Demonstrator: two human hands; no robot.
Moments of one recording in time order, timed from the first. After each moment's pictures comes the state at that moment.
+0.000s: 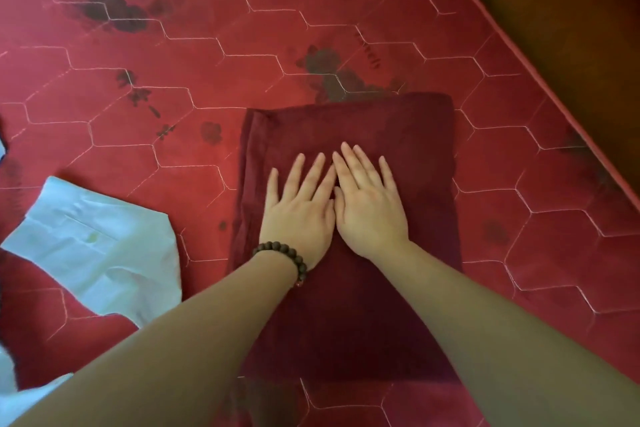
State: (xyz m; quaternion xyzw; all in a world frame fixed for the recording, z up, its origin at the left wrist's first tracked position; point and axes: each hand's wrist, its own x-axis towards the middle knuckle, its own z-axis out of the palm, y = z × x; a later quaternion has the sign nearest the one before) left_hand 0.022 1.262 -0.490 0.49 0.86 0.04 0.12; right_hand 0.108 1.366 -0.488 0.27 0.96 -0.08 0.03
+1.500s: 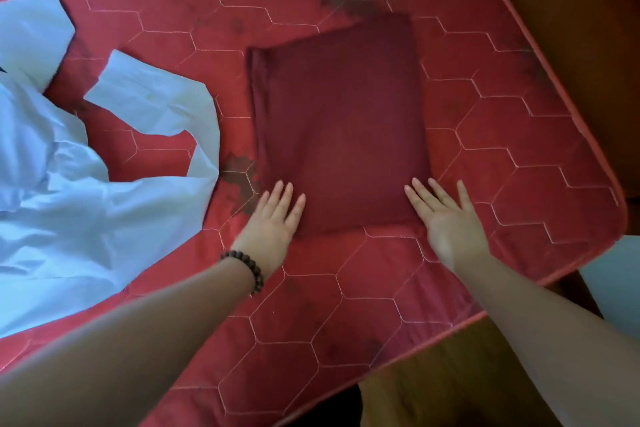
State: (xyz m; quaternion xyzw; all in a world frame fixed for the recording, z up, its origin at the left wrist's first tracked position) left_hand 0.158 1.053 -0.453 0.56 0.79 -0.13 0.22; right_hand 0.371 1.285 -0.431 0.26 0.93 0.02 0.26
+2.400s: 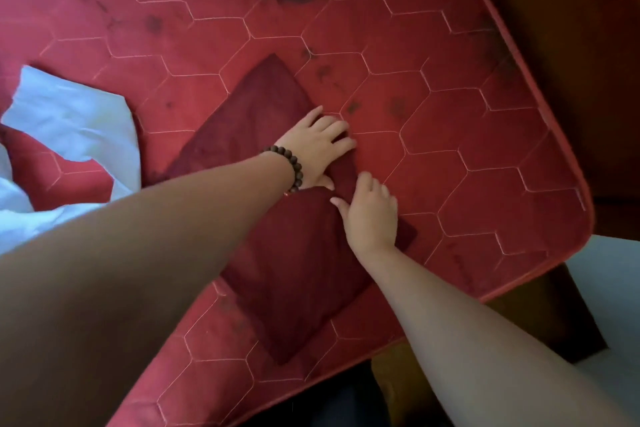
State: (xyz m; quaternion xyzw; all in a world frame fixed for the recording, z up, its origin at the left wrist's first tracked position) left_hand 0.150 1.293 -0.437 0.72 0.66 -0.14 0.15; right_hand 0.321 1.300 -0.446 0.47 0.86 -0.17 0.09
